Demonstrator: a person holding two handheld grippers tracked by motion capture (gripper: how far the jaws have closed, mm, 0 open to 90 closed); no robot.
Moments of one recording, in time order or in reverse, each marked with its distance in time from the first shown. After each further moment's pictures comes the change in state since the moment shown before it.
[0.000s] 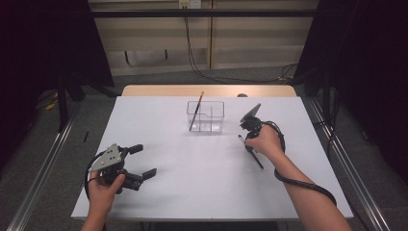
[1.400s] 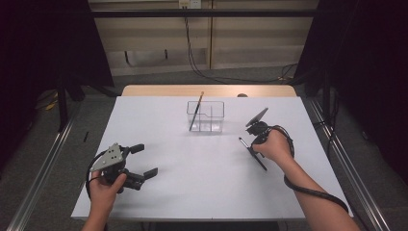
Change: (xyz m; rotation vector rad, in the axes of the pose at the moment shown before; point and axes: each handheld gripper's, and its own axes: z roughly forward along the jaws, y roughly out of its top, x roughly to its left) left arm -0.002 0.002 0.003 -0.002 -0.002 -0.006; right arm -0.008 -0.027 -0.009 -0.031 0.037 -0.071
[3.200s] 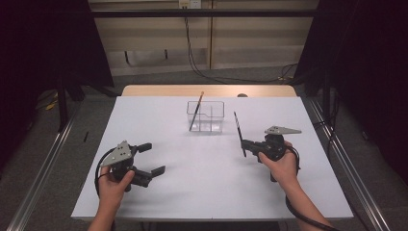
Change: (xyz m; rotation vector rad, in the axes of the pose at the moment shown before) left arm -0.001 0.001 0.021 0.012 -0.022 -0.038; right arm 0.004 -0.063 -0.002 -0.813 0.355 0.011
